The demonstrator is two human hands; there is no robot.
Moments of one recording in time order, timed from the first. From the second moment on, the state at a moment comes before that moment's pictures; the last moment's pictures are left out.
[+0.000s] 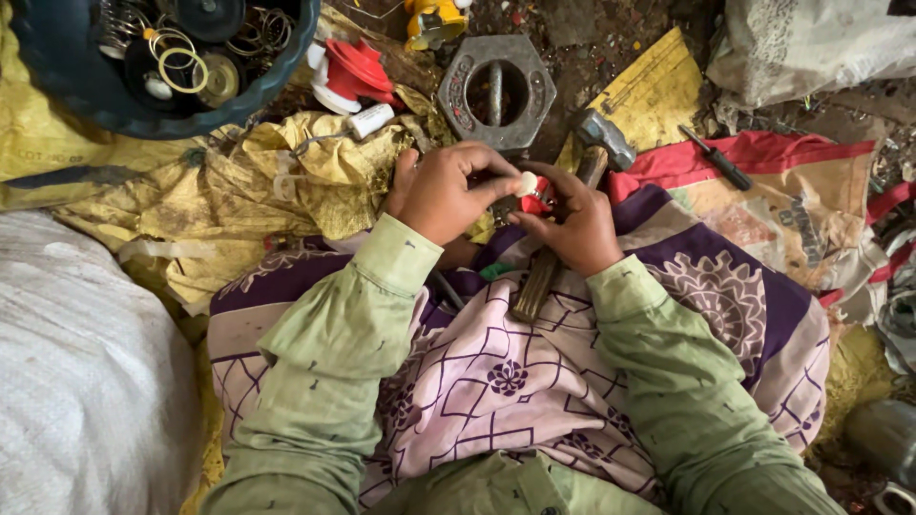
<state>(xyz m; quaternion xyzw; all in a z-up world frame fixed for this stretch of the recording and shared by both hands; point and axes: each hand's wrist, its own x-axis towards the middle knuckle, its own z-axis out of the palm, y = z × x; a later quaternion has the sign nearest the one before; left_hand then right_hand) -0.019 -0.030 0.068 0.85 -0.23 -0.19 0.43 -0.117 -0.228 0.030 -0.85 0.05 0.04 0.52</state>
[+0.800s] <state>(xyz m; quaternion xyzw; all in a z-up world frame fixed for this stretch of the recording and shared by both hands) -0.039 -0.061 0.000 0.61 0.07 -0.43 0.67 -0.123 -0.221 0.021 -0.90 0.05 -0.10 0.41</state>
